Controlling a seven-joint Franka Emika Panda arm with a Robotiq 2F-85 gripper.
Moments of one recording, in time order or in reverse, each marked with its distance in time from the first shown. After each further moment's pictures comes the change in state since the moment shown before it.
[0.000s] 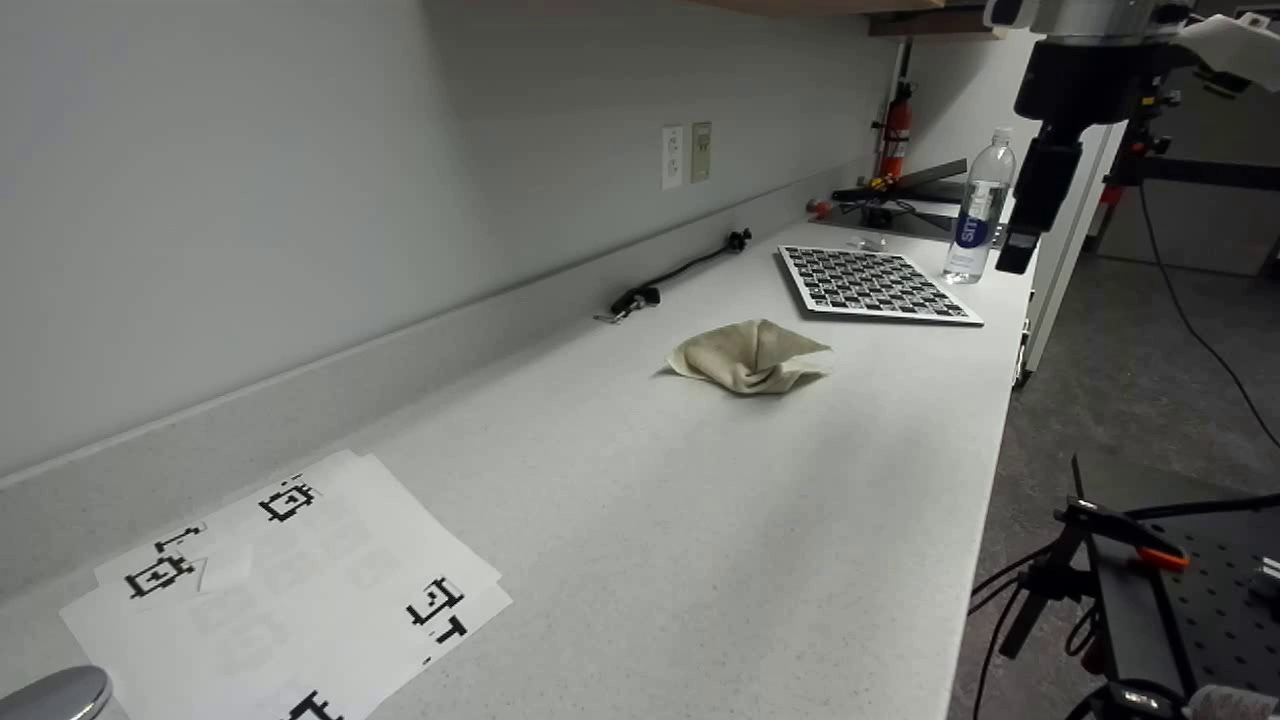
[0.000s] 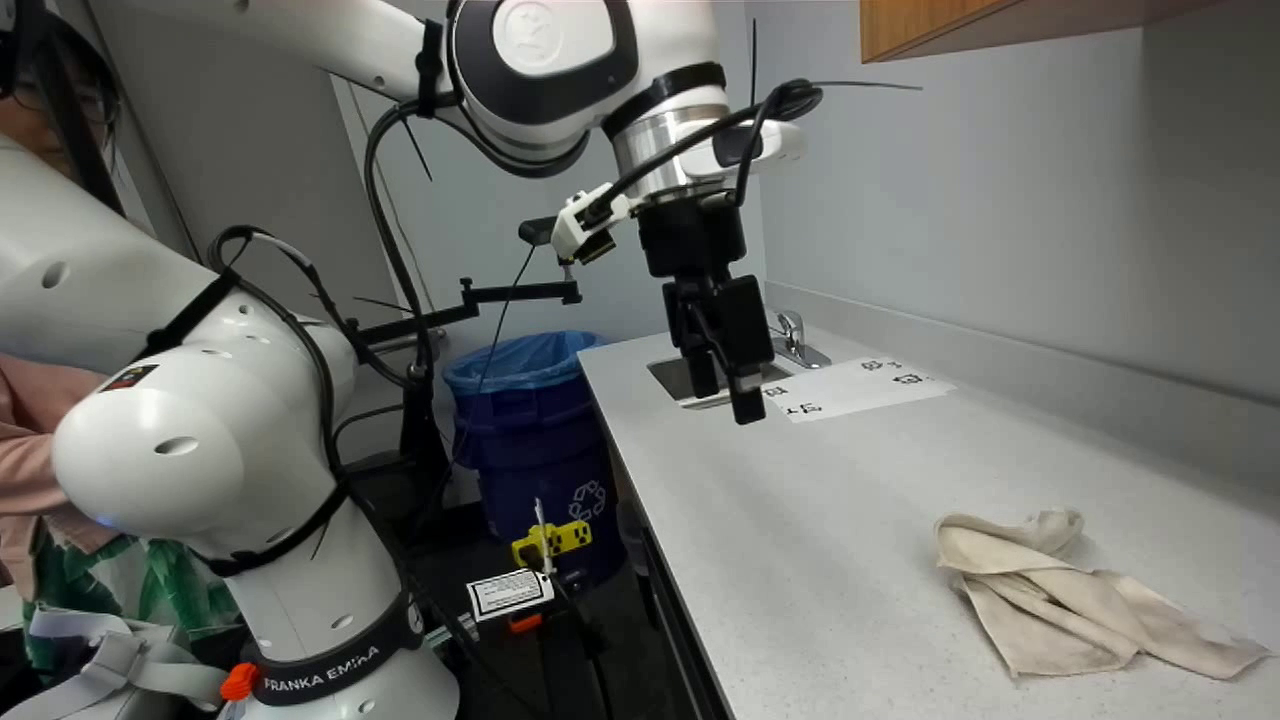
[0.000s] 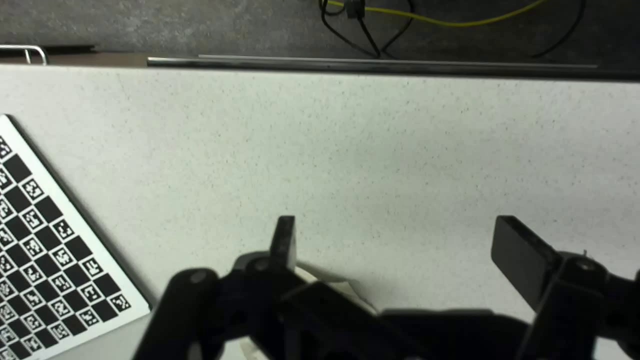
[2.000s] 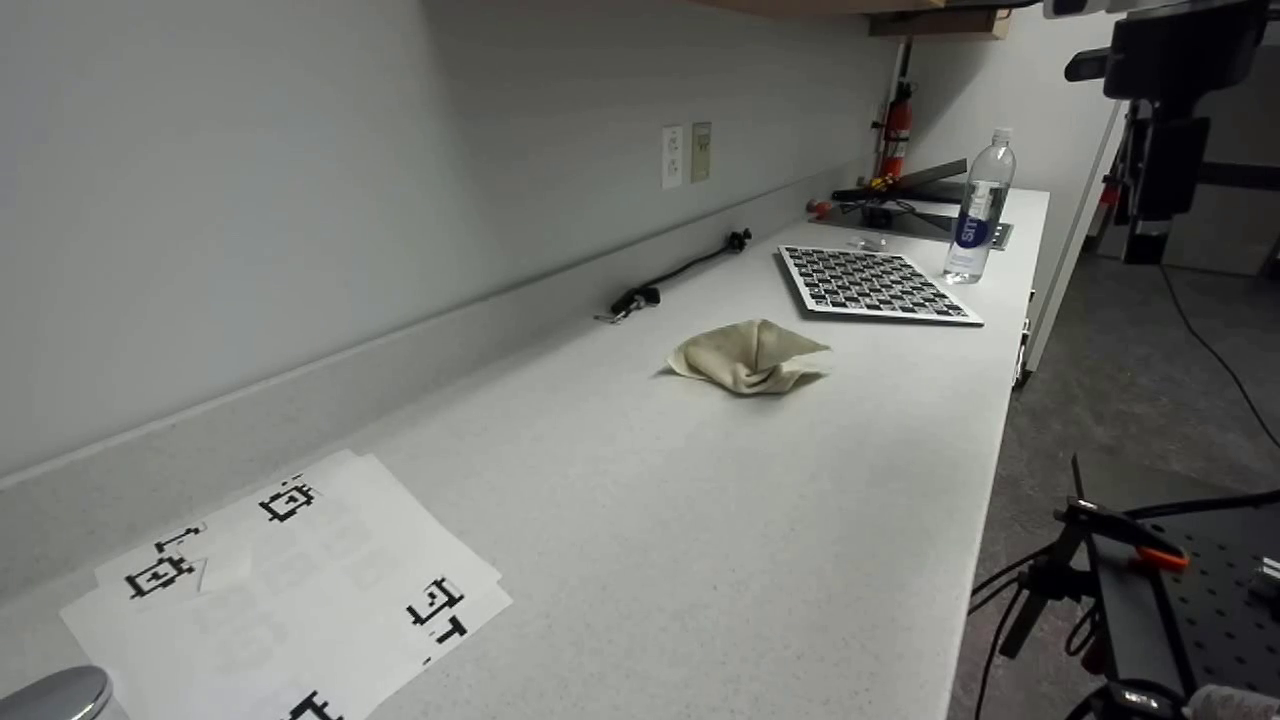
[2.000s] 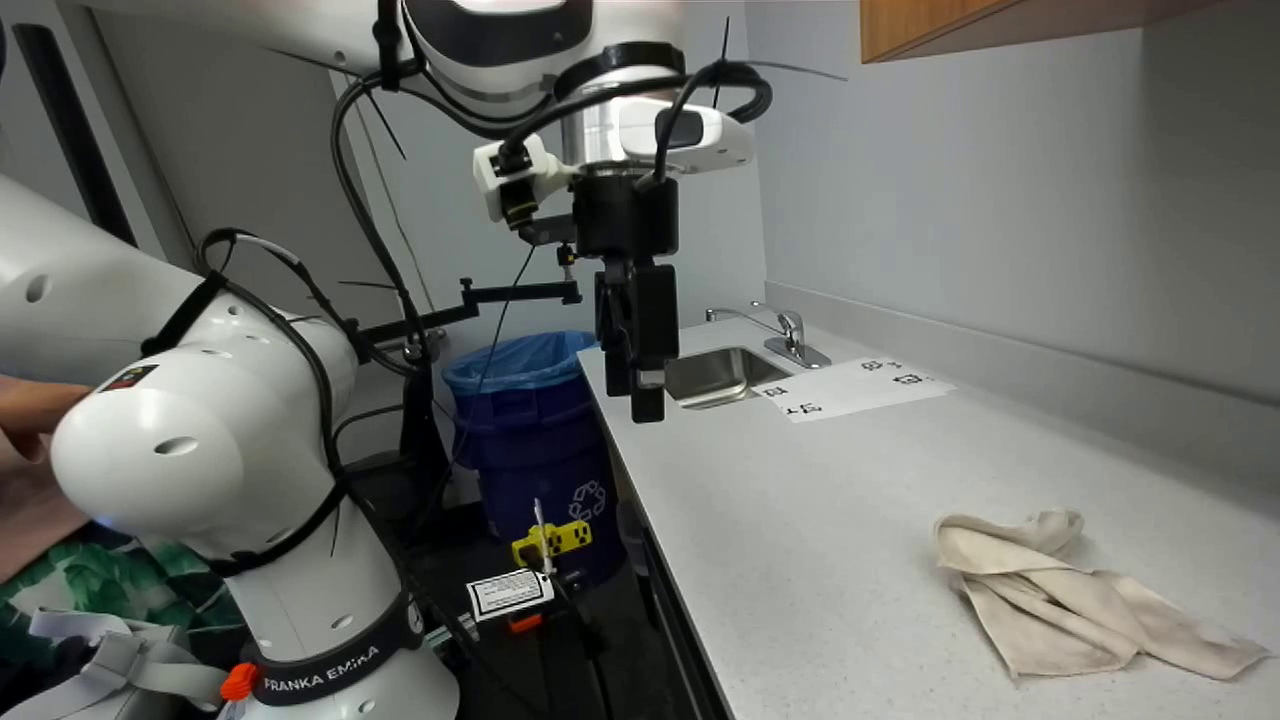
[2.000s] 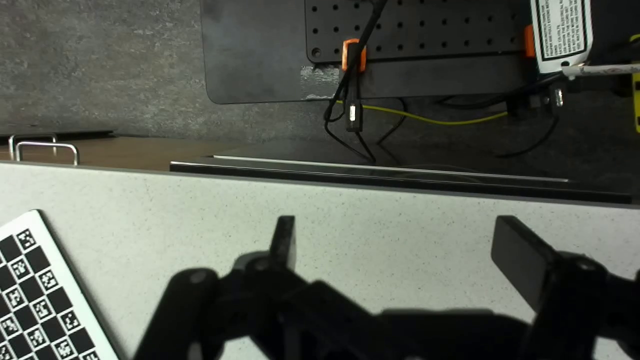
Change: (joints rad) arm -0.001 -0.116 0.003 0.019 0.000 -0.343 -0.047
